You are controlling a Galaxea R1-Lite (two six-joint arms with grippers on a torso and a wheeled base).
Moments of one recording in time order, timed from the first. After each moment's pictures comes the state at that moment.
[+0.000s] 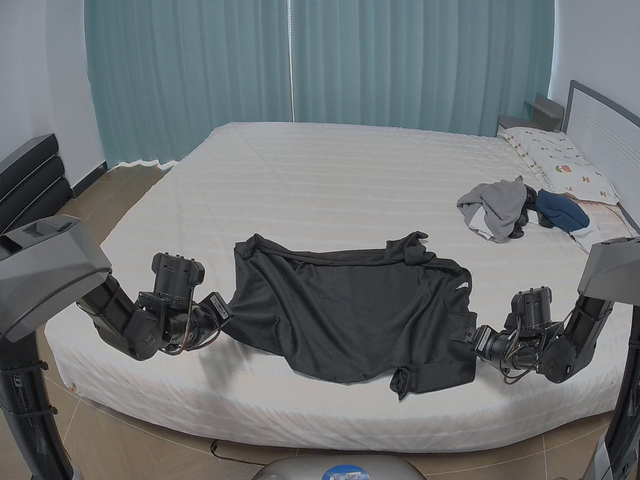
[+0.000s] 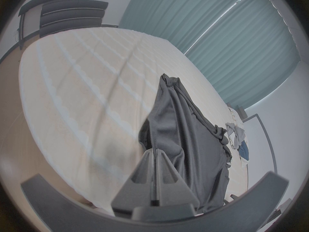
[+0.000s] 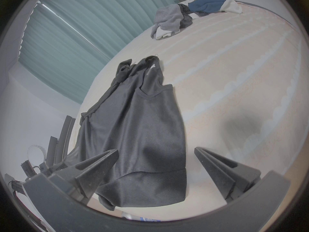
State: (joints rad) left arm -0.27 2.14 -0.82 -0.60 0.03 -0.85; right arm 0.17 2.22 -0.51 -0.97 0.11 0.70
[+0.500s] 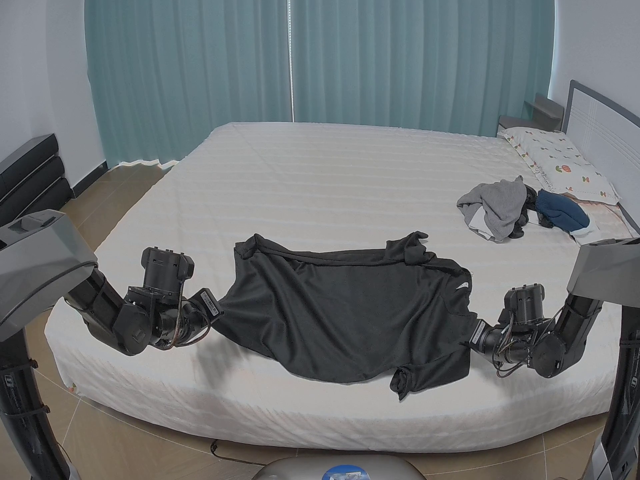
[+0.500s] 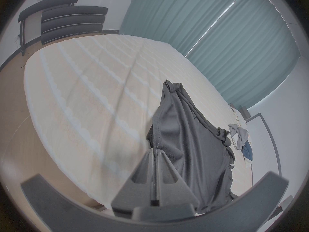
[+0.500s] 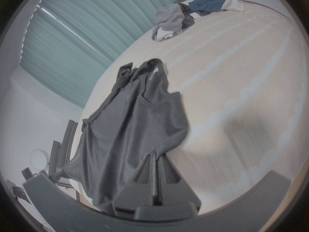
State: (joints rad) left arm -0.24 2.10 -0.82 -0.57 0.06 -0.81; right arm 0.16 2.26 -0.62 -0.97 0.11 0.73
